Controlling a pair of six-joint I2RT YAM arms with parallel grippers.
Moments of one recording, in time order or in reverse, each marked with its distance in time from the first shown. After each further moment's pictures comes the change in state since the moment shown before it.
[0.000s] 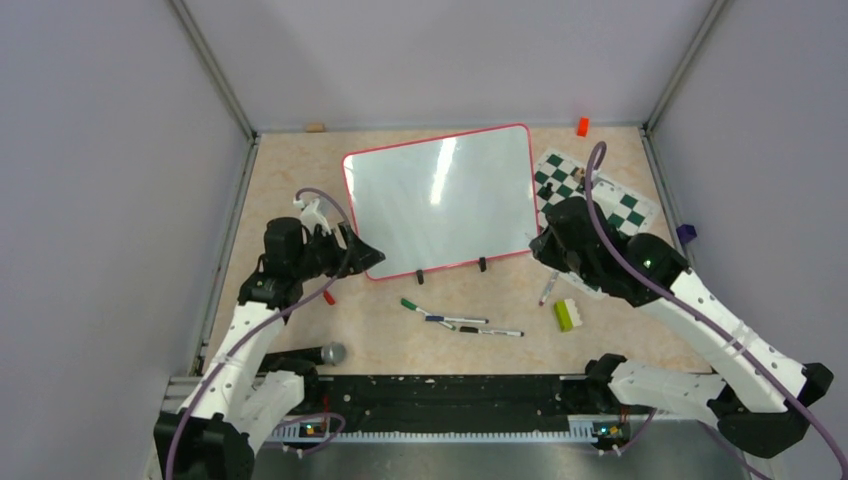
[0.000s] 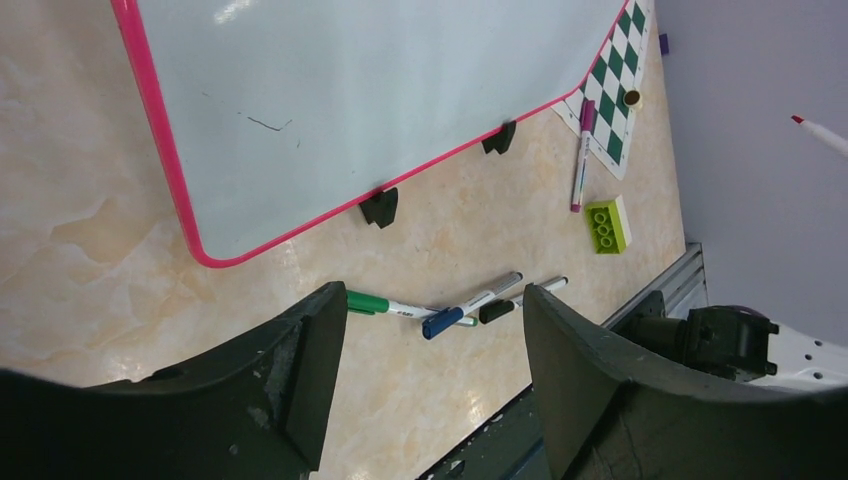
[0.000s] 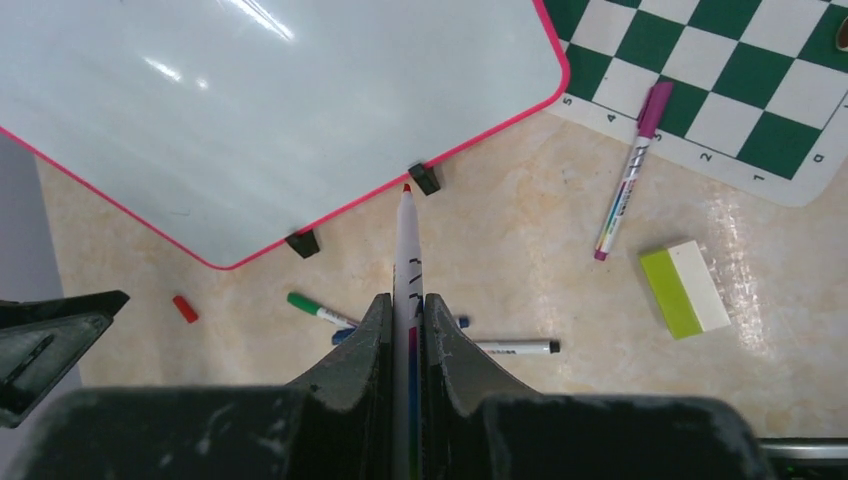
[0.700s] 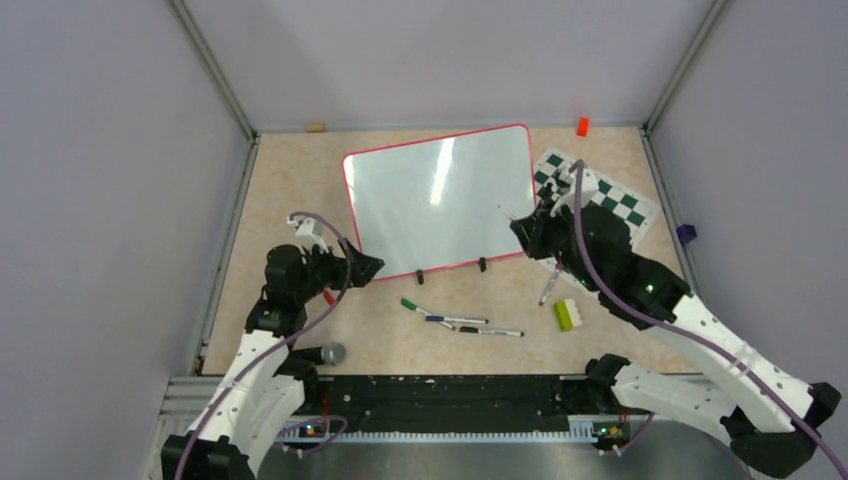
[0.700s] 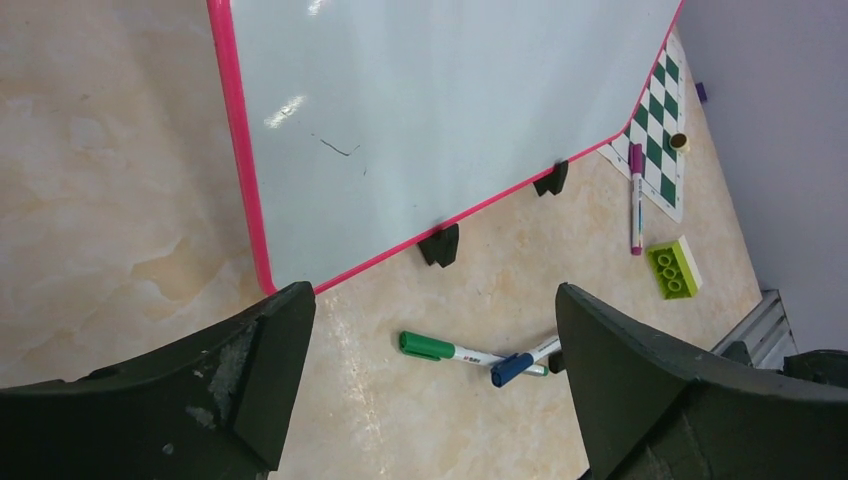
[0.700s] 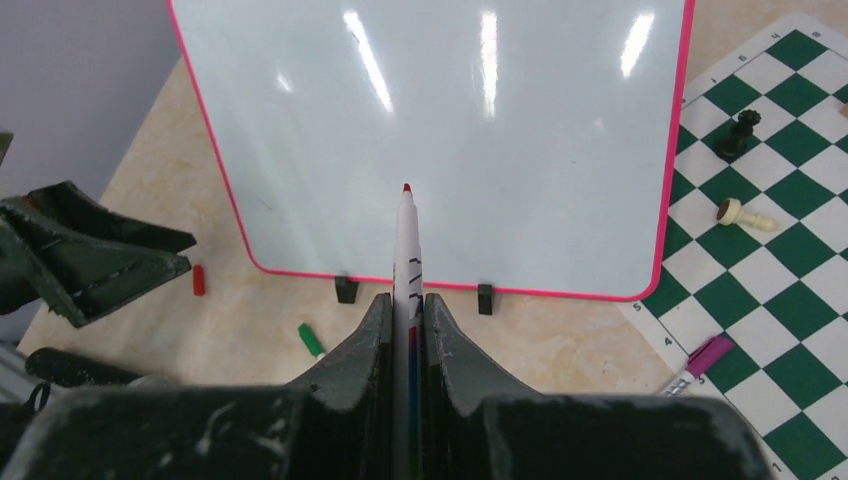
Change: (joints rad) left arm 0.000 -0.151 -0.231 0.244 -0.100 0.026; right arm 0.000 -0.191 -0.260 0.548 -0.160 -0.568
